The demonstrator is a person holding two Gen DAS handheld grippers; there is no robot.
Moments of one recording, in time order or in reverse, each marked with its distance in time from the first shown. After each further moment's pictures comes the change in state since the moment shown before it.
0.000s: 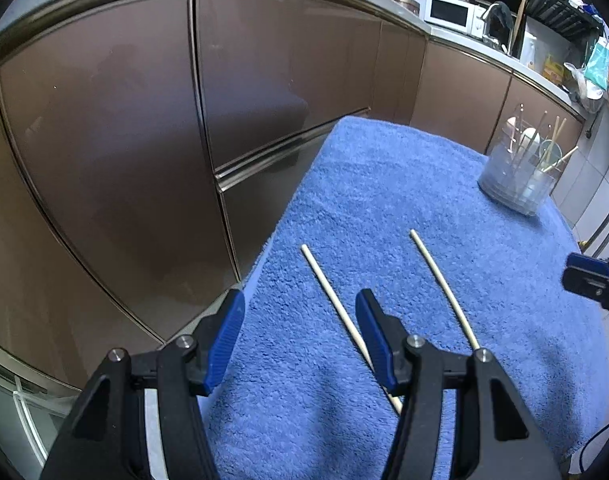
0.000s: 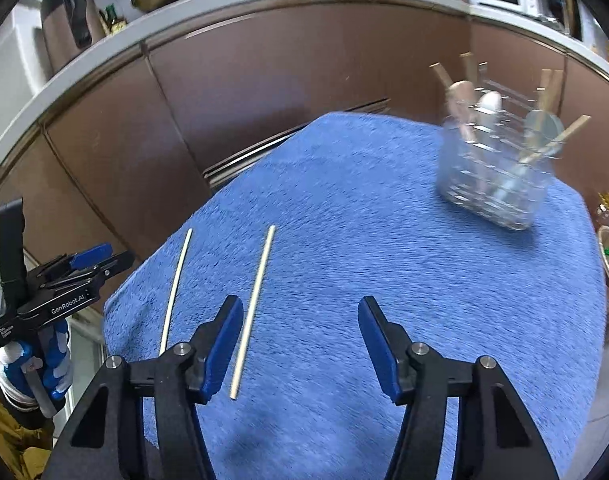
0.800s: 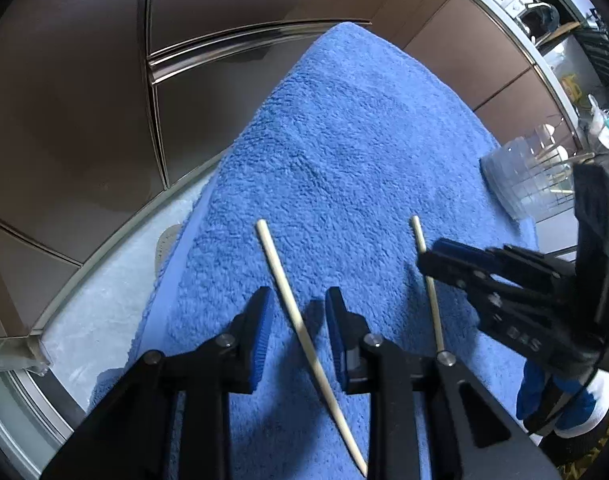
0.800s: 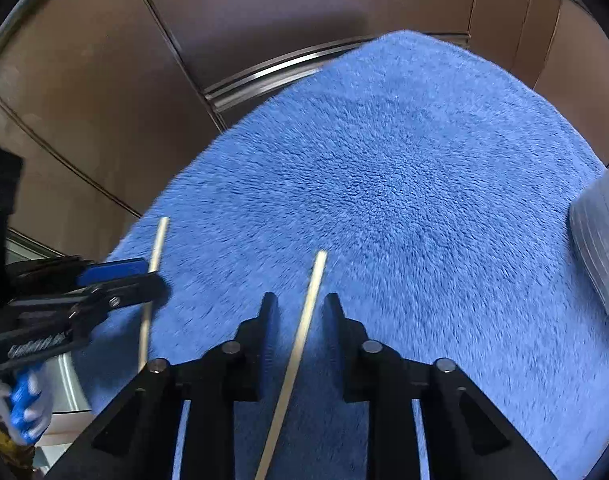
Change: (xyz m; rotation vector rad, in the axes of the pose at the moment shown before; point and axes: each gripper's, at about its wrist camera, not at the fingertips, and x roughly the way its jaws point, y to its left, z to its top) left arm 0.111 0.014 0.037 -0.191 0.420 -0.252; right arm 0.157 0.038 0.069 -0.111 0.368 0.024
